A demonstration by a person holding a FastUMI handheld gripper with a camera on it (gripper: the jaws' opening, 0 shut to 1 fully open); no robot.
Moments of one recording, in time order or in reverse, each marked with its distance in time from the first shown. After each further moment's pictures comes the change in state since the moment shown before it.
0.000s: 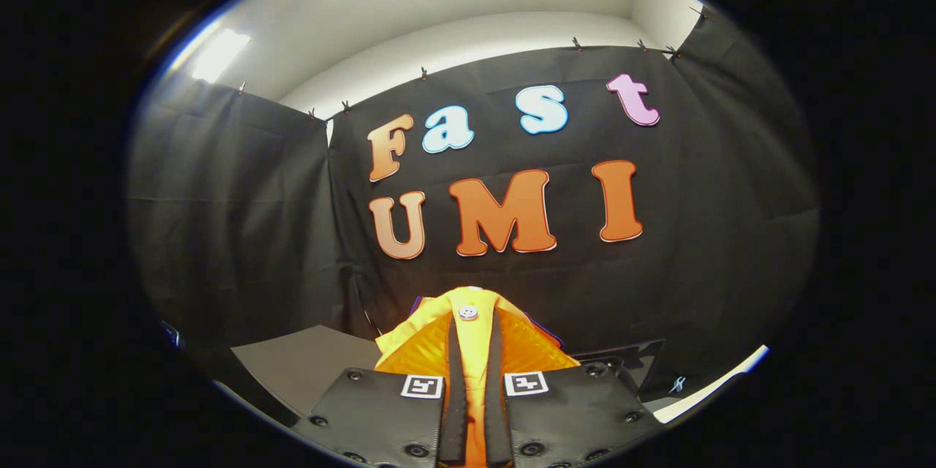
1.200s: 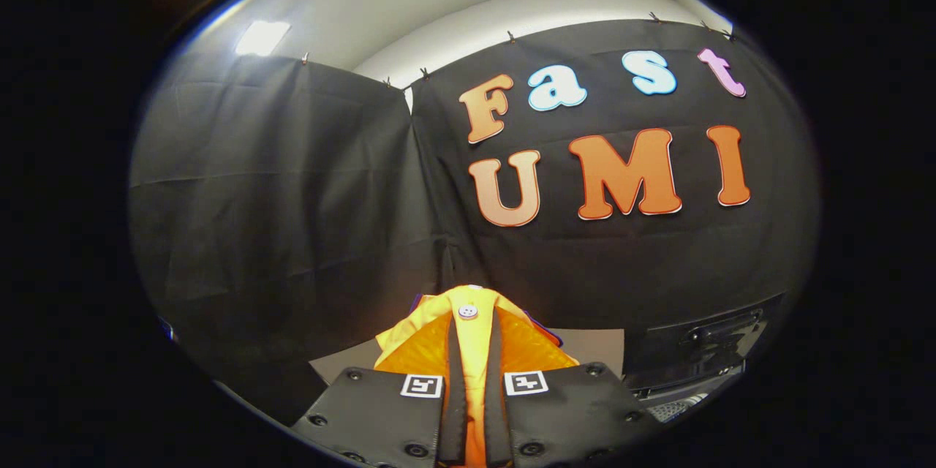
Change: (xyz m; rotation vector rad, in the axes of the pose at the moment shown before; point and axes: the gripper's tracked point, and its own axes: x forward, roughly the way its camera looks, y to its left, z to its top) arm 0.046 0.263 -0.063 0.020 0.094 0.294
